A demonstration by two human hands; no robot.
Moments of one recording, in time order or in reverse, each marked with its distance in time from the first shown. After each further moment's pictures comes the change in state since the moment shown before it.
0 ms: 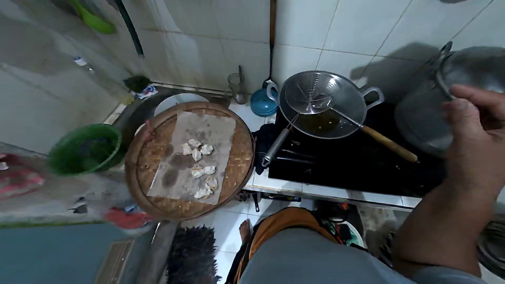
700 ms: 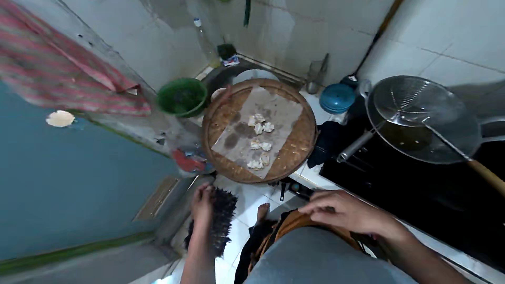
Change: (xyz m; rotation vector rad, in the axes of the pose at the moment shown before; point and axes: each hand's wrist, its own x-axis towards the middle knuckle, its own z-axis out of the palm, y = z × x) left_hand 0.046 -0.021 -0.110 -0.883 0.661 0.186; right_hand -0.117 -0.143 0.174 0.648 -1.647 -0.194
